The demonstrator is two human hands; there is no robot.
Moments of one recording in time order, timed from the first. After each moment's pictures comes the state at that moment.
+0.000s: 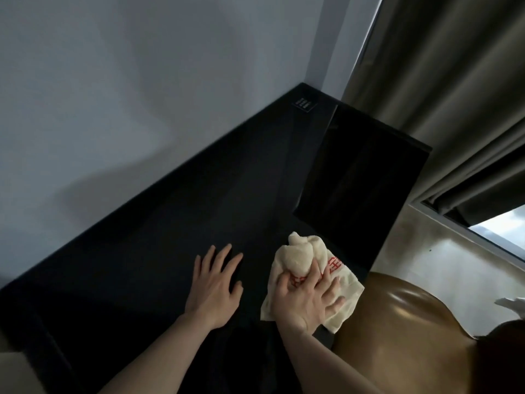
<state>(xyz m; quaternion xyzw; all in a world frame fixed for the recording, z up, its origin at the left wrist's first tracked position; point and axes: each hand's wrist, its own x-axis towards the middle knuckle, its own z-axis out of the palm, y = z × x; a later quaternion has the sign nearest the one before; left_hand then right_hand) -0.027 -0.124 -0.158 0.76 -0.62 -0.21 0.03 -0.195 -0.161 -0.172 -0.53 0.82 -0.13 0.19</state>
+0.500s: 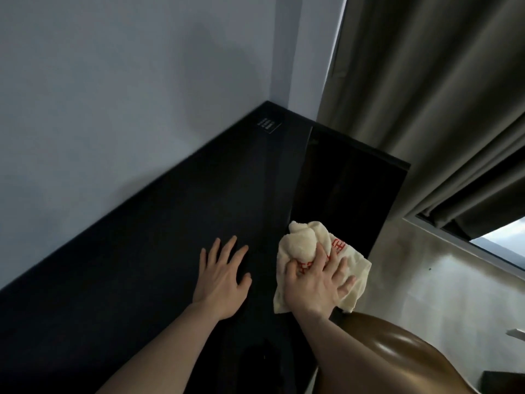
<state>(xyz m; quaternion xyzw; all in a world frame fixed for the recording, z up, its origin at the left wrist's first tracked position) -0.121 -0.317 -0.166 0.75 -0.63 -0.20 0.02 -0.302 -0.356 -0.179 -0.59 0.77 -0.16 0.19</state>
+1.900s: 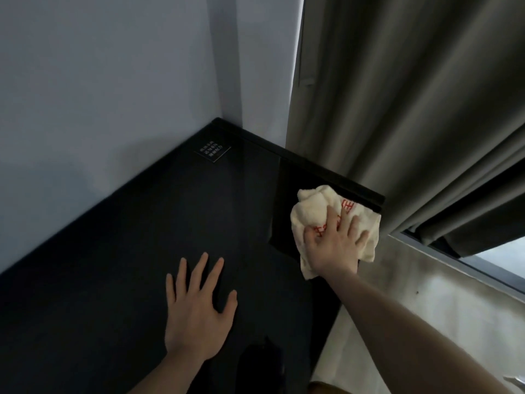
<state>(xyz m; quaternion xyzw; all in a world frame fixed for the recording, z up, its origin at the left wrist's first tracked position) -0.206 -0.473 -0.193 0.81 -0.57 -0.12 0.05 -0.432 -0.646 -0.186 -0.67 0.72 -0.11 0.13</state>
